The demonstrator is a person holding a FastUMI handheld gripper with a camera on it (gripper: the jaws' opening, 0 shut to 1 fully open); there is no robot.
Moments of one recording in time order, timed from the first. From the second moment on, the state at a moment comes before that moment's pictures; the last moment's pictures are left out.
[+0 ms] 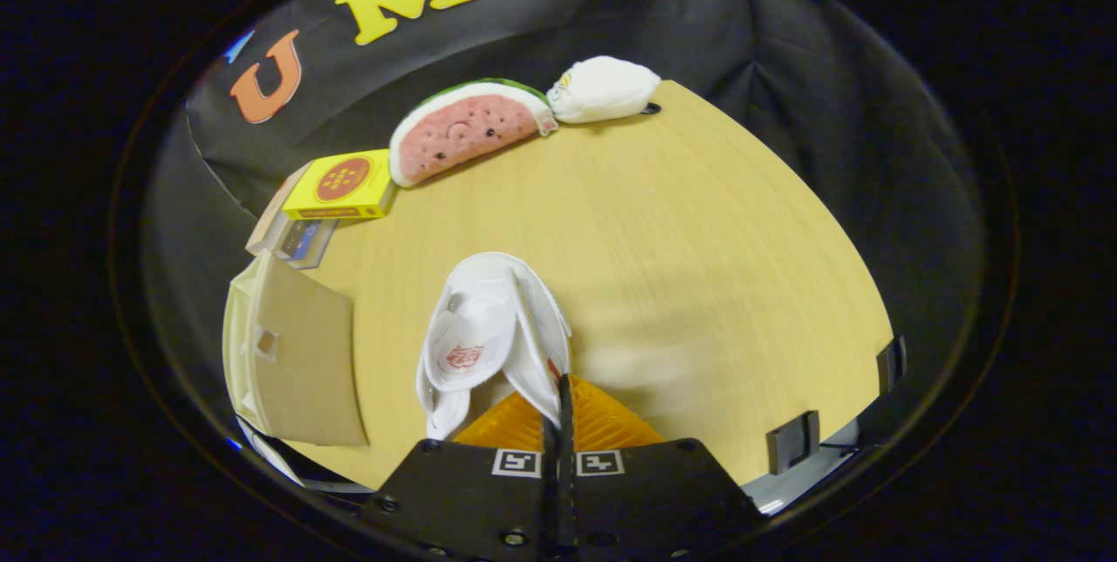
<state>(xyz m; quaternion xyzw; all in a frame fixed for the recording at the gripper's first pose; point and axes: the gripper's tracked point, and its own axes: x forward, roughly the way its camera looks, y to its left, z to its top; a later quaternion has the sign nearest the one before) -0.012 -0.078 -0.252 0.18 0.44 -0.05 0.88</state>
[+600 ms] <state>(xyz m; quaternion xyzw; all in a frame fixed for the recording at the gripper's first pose) 0.008 0.173 -0.128 0.20 0.39 0.01 0.90</state>
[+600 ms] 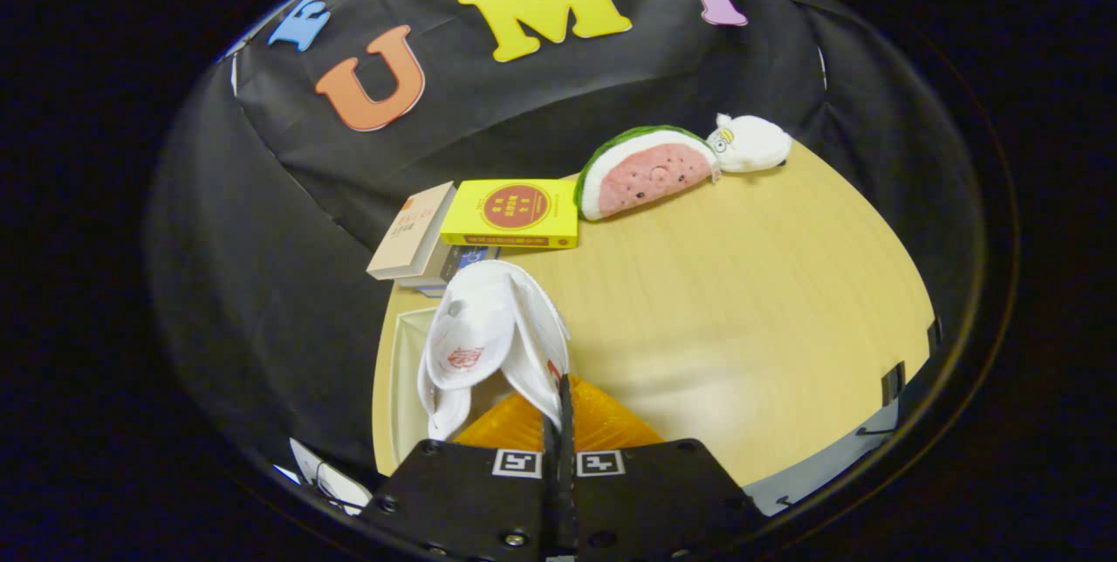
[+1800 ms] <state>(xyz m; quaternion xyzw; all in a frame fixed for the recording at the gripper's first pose) 0.038 0.248 -0.184 0.20 0.28 -0.08 0.93</state>
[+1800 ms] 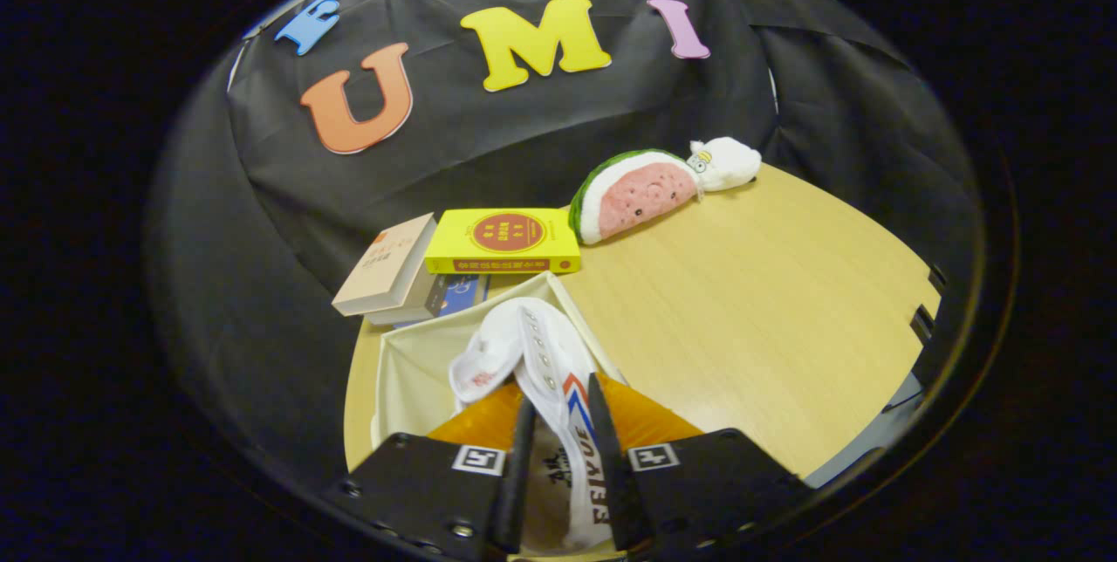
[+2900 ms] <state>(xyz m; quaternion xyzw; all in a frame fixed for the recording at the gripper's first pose) -0.044 0.100 -0.016 0.07 0.10 -0.03 0.99</state>
